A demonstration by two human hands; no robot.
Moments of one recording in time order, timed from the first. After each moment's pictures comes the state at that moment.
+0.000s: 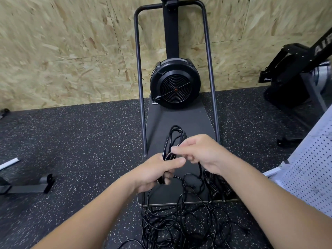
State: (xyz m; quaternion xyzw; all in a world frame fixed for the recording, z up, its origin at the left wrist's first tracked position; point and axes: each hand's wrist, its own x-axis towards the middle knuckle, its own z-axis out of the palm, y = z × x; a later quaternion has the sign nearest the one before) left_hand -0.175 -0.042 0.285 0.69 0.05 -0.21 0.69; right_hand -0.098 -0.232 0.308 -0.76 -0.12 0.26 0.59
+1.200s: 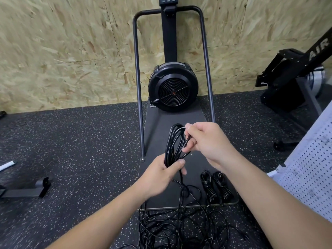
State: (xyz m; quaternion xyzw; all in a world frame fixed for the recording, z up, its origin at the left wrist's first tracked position) left_hand -0.183 -0.063 0.281 0.85 -0.06 -0.02 0.53; right_hand -0.108 -0.244 0.353 -0.75 -0.09 0.10 0.64
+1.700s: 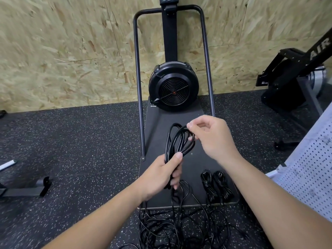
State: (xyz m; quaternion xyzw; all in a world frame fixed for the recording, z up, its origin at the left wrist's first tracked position) left_hand -0.185 -0.068 0.283 0.73 -0.06 -0.08 0.68; right_hand -0.091 -0.253 0.342 -0.78 -0.14 -0.06 0.60
